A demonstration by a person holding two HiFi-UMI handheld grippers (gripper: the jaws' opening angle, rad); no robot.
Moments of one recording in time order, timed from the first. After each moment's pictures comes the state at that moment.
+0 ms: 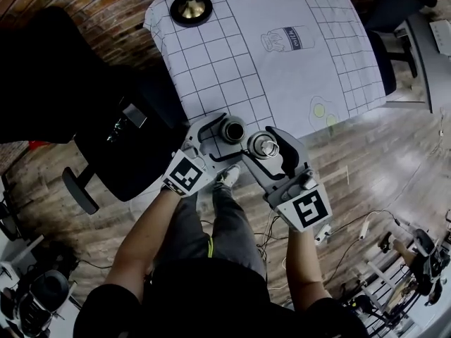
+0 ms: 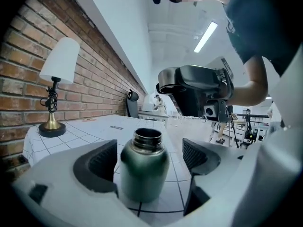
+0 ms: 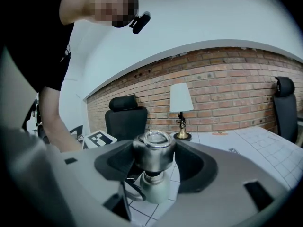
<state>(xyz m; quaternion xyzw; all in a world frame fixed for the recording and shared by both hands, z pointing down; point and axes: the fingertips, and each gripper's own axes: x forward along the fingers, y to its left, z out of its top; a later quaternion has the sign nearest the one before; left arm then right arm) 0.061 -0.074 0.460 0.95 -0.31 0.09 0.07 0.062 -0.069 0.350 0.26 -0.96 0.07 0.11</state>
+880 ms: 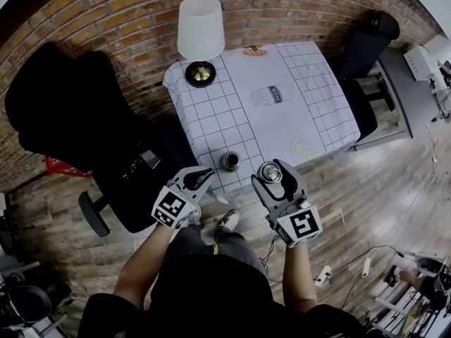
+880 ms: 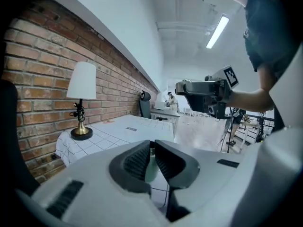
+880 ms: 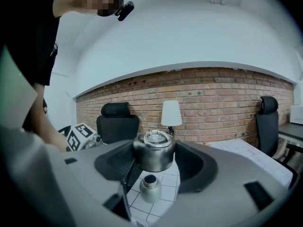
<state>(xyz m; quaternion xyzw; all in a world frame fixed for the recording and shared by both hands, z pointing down) -0.011 -0.025 0.400 0.91 -0.39 0.12 0.09 0.099 -0.044 0.273 0.33 -0.94 0.04 0.10</state>
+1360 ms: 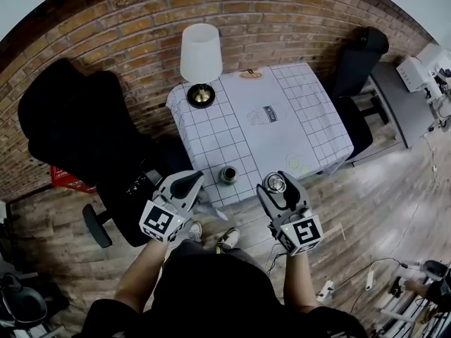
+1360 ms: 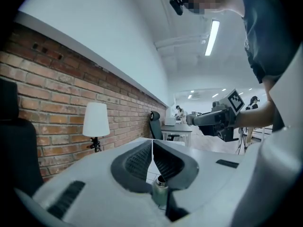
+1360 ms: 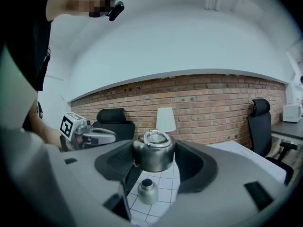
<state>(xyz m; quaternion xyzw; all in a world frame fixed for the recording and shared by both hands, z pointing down) -0.040 -0.020 0.278 0.89 -0.46 0.05 0.00 0.123 -0.038 0.243 0.36 -0.93 0.04 0.07</state>
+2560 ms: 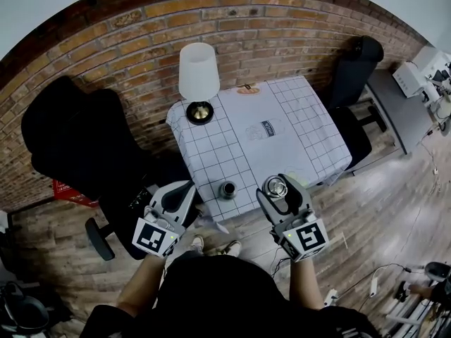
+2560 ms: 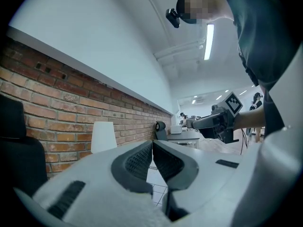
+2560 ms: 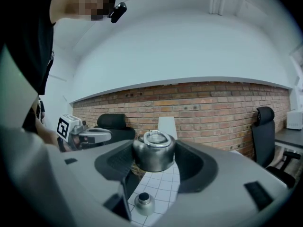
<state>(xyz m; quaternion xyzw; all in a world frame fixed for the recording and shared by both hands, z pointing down) -0.059 -0.017 0.219 0.87 -0.49 0.01 -0.06 0.116 -0.052 0.198 0.36 -0.93 0.01 0.05</state>
